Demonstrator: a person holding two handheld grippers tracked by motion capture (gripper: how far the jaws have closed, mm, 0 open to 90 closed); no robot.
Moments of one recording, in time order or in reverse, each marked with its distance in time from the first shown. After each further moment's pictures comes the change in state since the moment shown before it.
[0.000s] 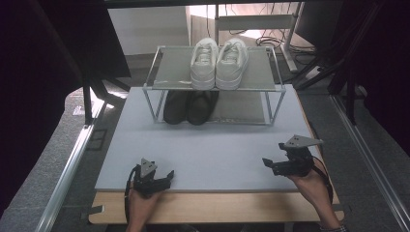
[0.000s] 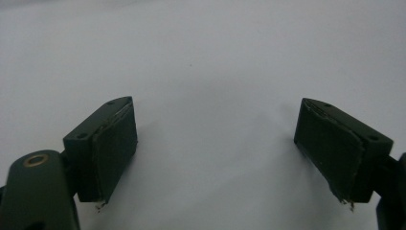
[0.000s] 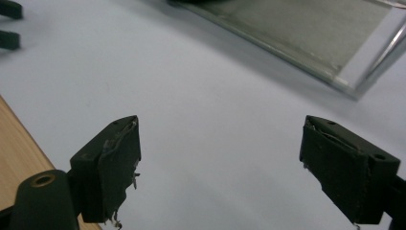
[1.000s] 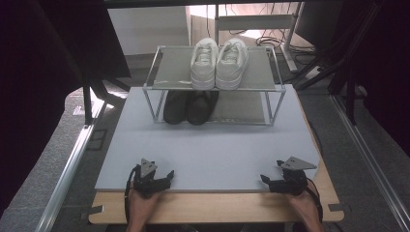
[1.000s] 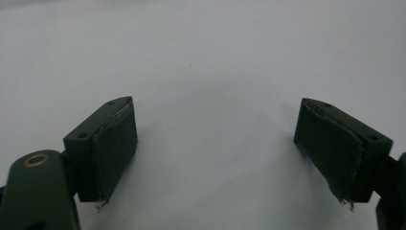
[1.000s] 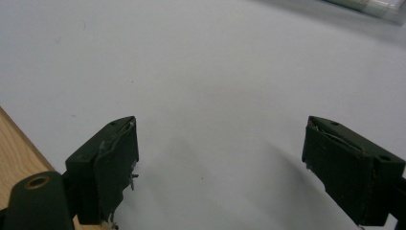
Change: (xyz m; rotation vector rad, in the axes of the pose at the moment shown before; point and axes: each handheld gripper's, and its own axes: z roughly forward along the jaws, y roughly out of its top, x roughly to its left) left arm 0.000 0.000 0.000 -0.002 0.001 -0.001; right arm 0.012 -0.076 0.034 -0.040 -0.017 0.036
